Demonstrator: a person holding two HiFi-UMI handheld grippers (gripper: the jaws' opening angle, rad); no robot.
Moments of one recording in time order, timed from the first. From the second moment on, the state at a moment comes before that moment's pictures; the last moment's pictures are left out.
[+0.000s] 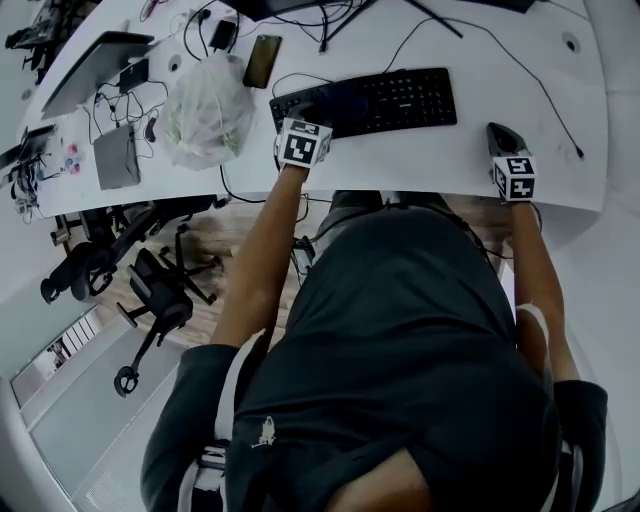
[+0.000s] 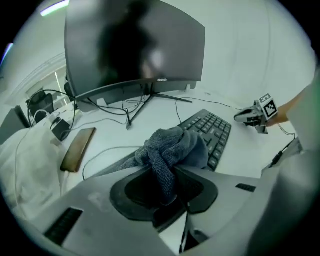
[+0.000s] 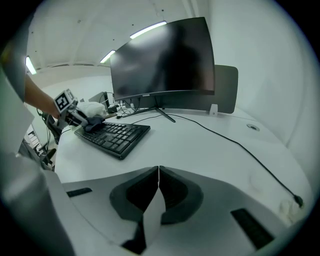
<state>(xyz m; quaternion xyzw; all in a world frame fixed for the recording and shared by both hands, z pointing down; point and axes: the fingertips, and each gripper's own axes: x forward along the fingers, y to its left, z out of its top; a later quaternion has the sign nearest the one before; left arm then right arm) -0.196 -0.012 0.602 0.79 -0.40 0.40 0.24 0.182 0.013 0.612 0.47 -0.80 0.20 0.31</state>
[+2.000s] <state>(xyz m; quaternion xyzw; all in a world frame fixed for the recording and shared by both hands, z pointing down) -0.135 -0.006 0.607 0.80 -0.34 0.44 0.21 0.176 0.015 0.610 0.45 -0.82 0.19 0.30</state>
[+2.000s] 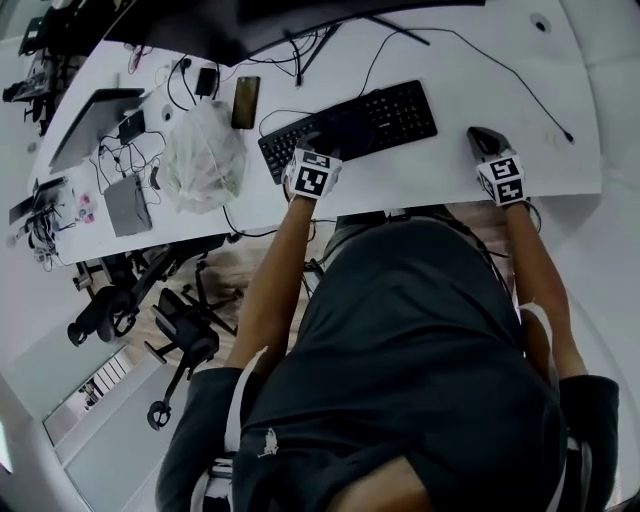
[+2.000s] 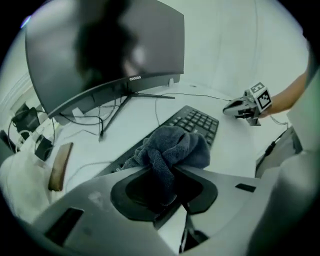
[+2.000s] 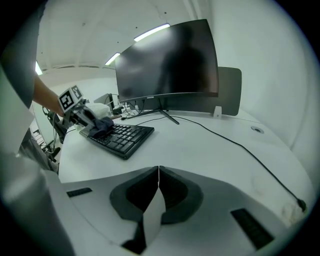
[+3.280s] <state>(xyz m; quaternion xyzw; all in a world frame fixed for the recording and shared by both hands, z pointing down) -0.091 -0.033 0.599 0.82 -0.31 0.43 0.22 0.175 0.017 0.608 0.44 -0.82 0.19 0.30</state>
